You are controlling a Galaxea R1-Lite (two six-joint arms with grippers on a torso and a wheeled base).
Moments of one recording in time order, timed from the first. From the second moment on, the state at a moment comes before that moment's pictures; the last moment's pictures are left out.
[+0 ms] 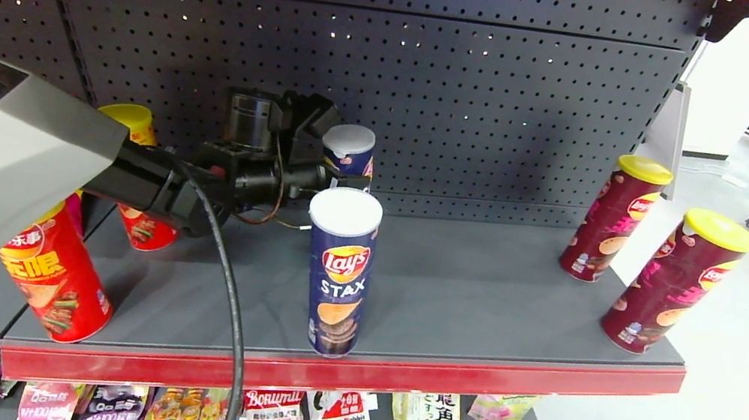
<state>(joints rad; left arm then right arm) -0.39 2.20 -1.41 -0.60 -0.34 0.10 0.00 0.00 0.00 0.00 -0.01 0.00</state>
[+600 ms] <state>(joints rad) -0.39 2.21 -1.42 -0.59 -0.34 0.10 0.00 0.00 0.00 0.00 -0.01 0.00</state>
